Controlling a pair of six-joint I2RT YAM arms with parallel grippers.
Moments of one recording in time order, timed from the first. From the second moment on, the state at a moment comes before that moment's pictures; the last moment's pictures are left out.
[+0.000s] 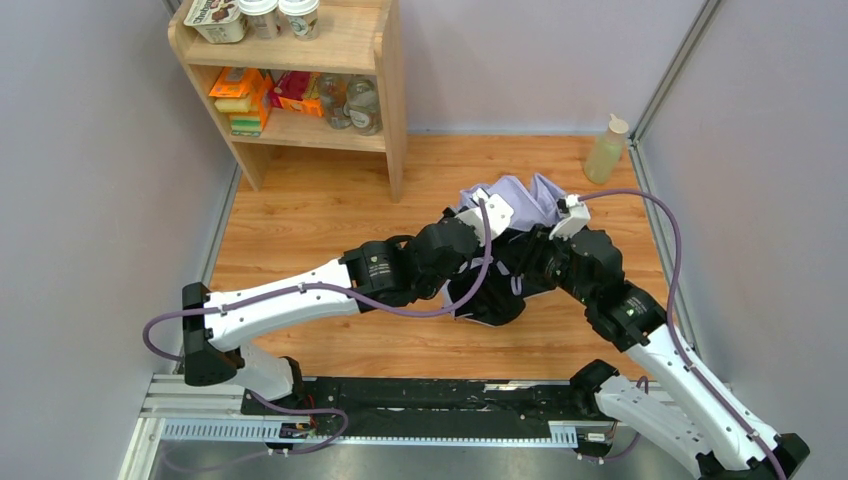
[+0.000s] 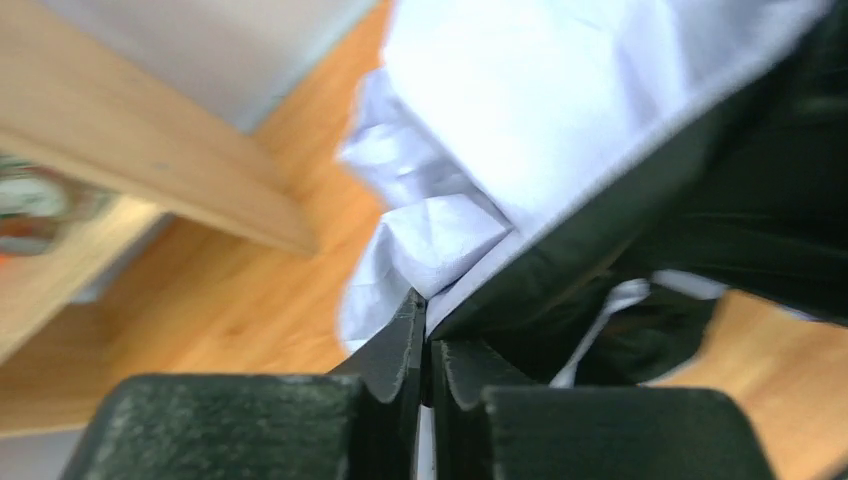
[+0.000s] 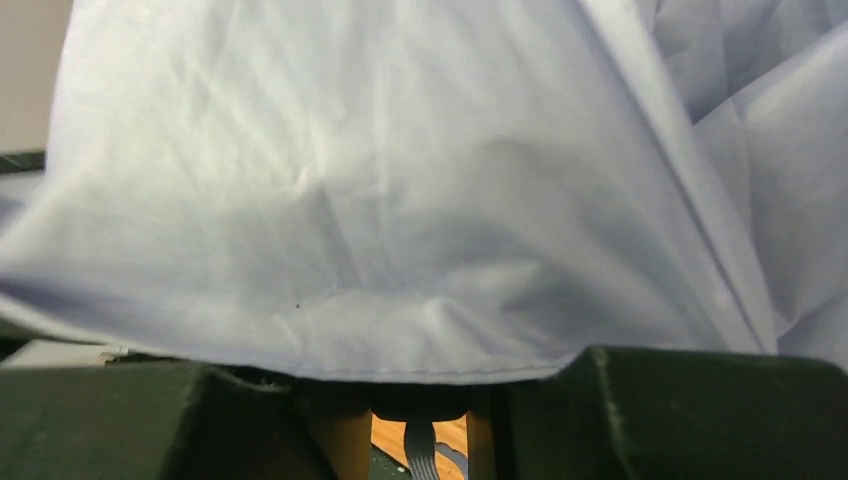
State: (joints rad) left arm -1.25 1.45 1.48 -0.48 -0.62 0.08; right arm 0.59 0.72 0.78 -0.39 -0.06 0.62
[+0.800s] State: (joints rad) left arm -1.26 1.06 1.06 -0.27 -0.58 -0.22; right arm 0.53 0.60 0.55 -0.05 -0.20 0.76
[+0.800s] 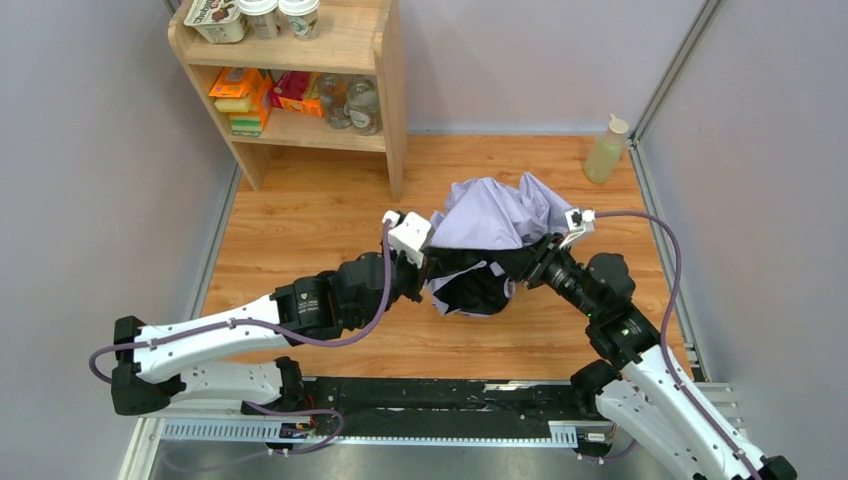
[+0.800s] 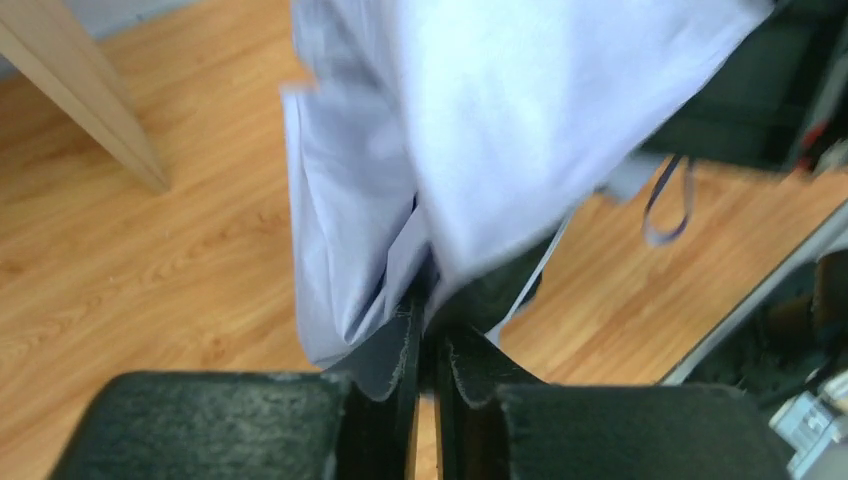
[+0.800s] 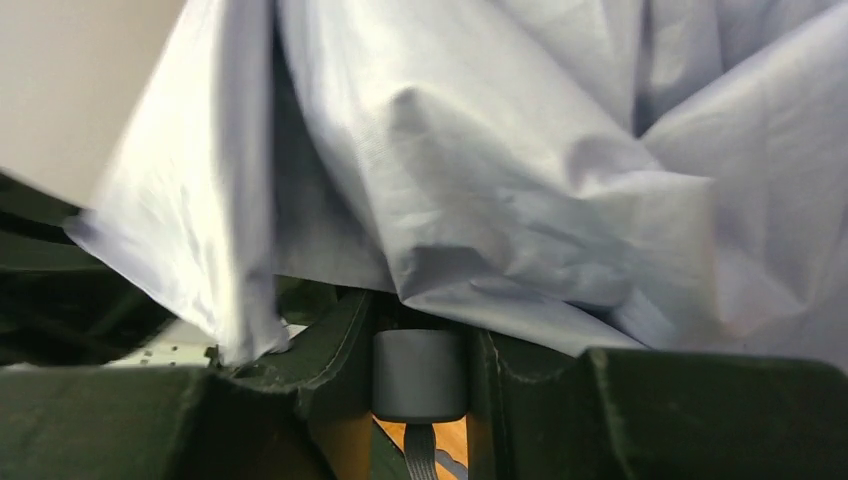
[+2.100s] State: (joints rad) left arm -1.26 0.76 0.97 -0.15 -0.51 -0.55; right arm 0.42 0.62 0.43 0.57 -0.96 0.70
